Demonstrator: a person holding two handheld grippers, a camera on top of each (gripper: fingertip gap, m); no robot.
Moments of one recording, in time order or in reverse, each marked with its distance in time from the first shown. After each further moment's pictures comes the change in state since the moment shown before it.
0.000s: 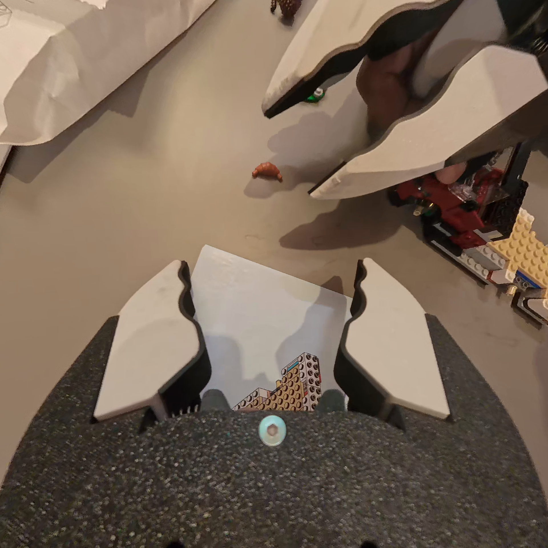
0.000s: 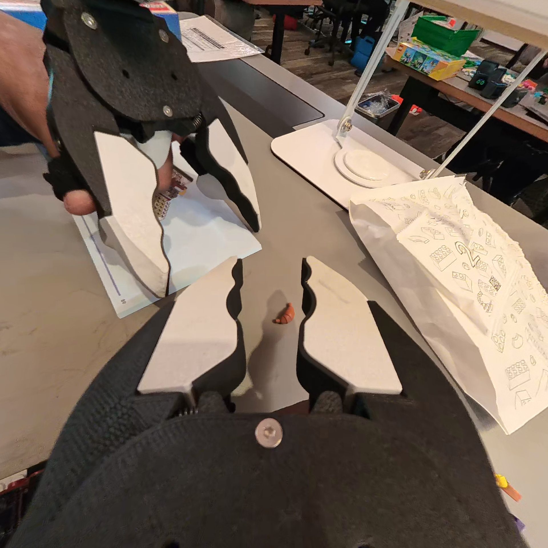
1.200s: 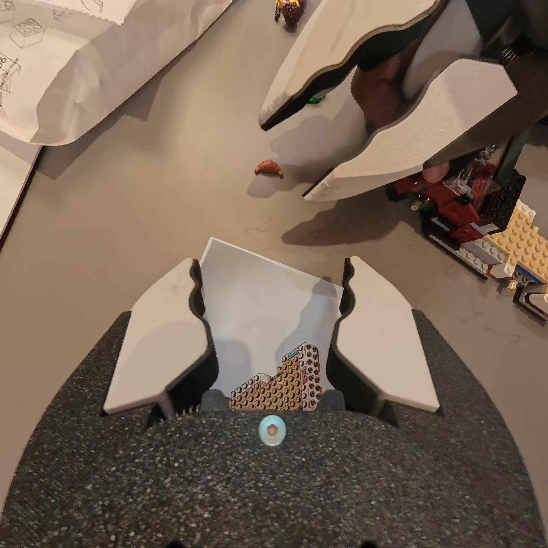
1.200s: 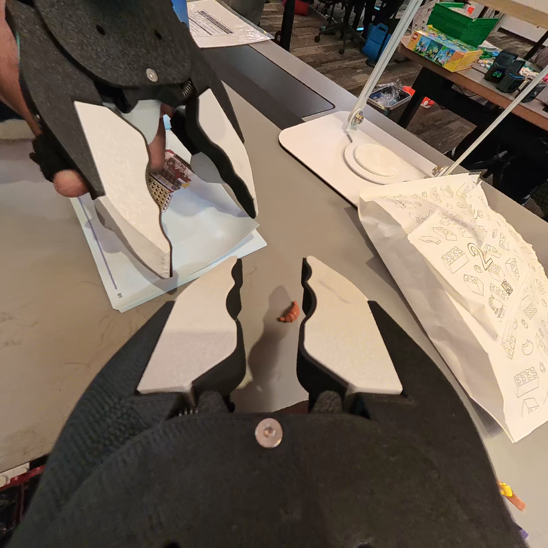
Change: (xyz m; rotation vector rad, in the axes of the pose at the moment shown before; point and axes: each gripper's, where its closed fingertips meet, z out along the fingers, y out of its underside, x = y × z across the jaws) left arm 0.000 0.001 -0.012 0.014 -0.044 0.016; right arm -0.004 0.003 0.004 -0.029 -0.023 -0.019
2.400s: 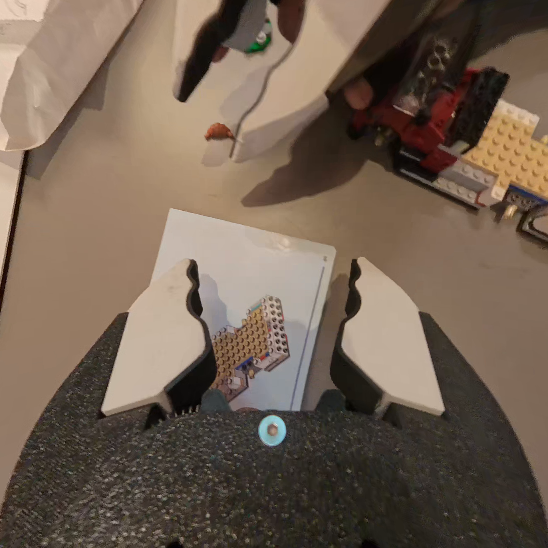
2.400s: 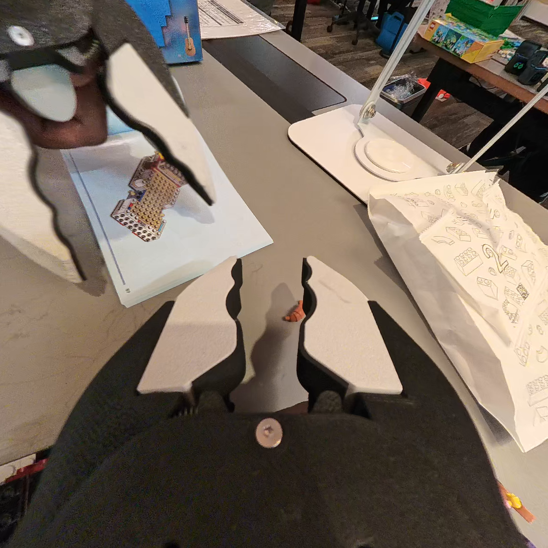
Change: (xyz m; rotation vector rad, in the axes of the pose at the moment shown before) left arm 0.032 0.024 -0.020 -0.093 -0.078 0.196; right arm -0.004 0.003 0.002 -0.020 -0.033 -0.004
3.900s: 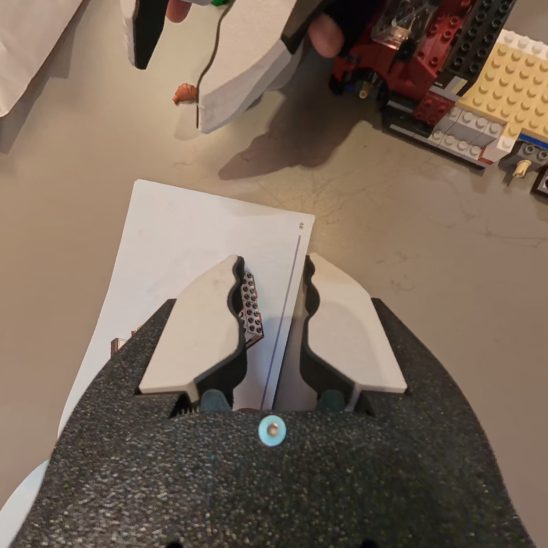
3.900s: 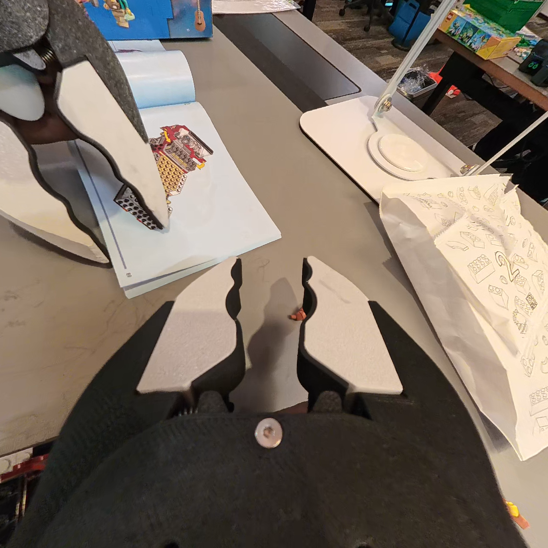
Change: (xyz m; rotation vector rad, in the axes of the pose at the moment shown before) left arm 0.017 0.023 0.003 -0.010 -0.043 0.036; right arm -0.008 0.005 0.004 -0.040 -0.013 -0.052
